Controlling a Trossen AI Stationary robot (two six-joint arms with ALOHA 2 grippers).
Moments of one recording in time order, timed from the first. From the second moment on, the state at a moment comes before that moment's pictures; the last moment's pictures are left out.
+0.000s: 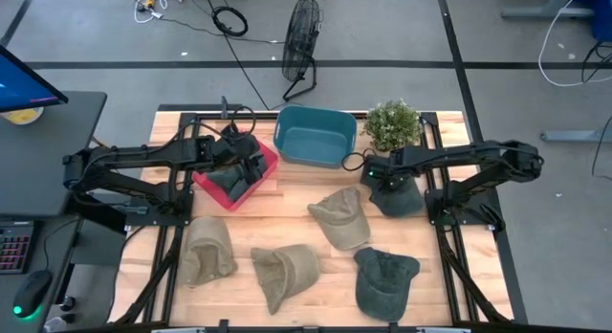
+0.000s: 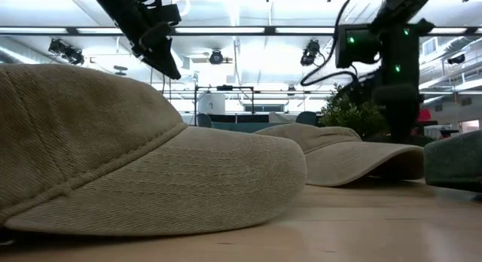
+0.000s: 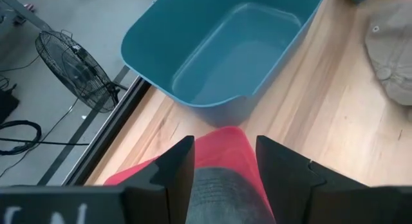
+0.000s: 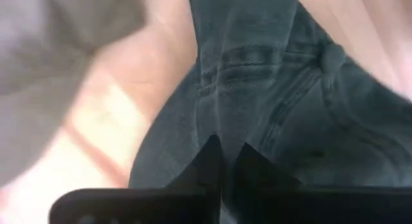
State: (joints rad) left arm 0.19 1.15 0.90 -0.52 -0.42 -0.06; right arm -0.20 1.36 0.76 -0.91 0.04 0.43
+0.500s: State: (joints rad) left arm 0.19 1.15 0.90 -0.47 -0.18 -0.06; right arm -0.05 1.36 1.19 -1.00 -0.04 0.08
